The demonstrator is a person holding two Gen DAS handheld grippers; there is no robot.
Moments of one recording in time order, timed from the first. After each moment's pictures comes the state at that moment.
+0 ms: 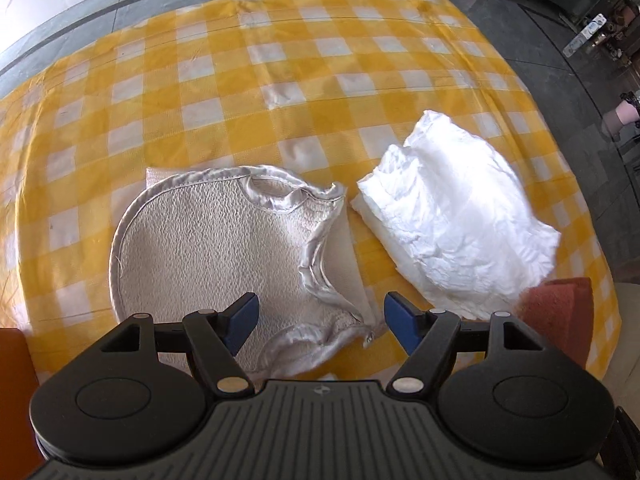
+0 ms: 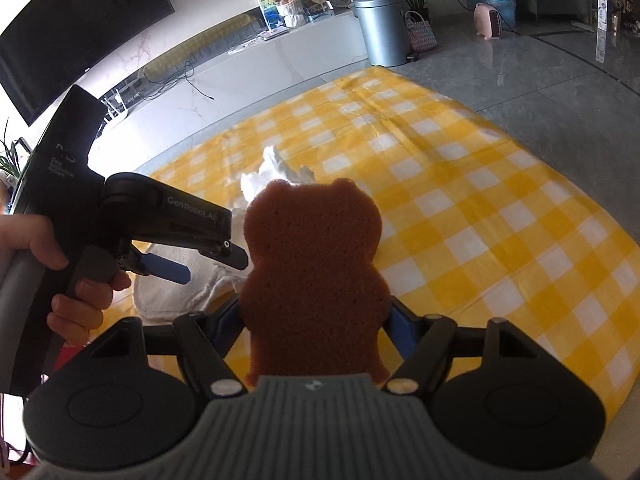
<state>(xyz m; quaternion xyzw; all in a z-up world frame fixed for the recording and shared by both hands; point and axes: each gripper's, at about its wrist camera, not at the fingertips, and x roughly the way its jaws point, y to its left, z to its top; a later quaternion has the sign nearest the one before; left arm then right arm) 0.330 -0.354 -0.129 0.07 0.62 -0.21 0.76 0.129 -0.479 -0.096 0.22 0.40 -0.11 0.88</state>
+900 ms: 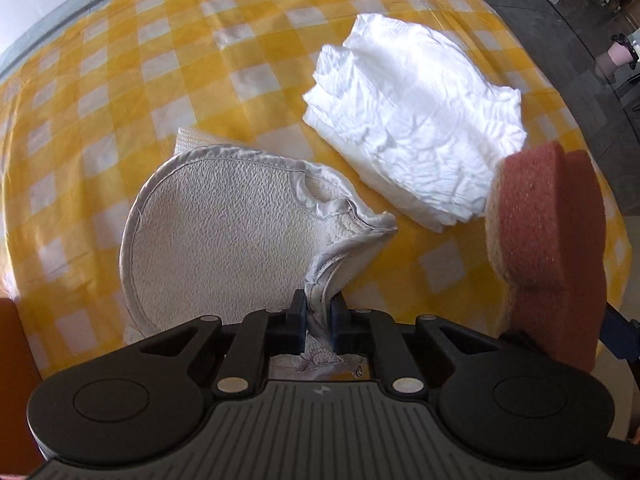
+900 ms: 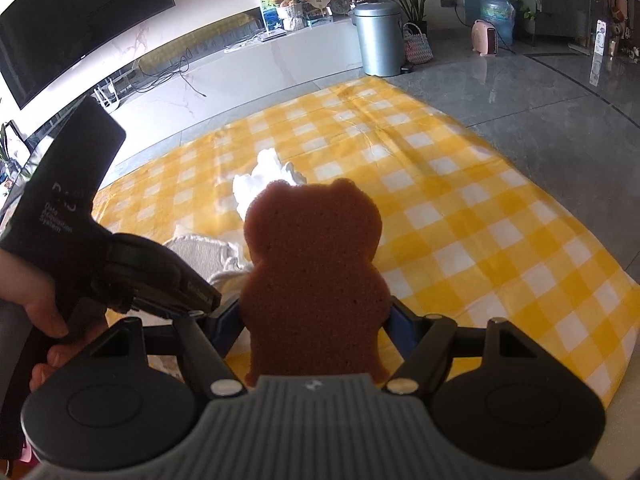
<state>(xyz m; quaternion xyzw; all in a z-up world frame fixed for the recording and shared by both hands) 0.278 -0.366 -0.133 0.12 0.65 -0.24 0.72 0.127 -0.474 -0.089 0.18 0.40 -0.13 0.89</state>
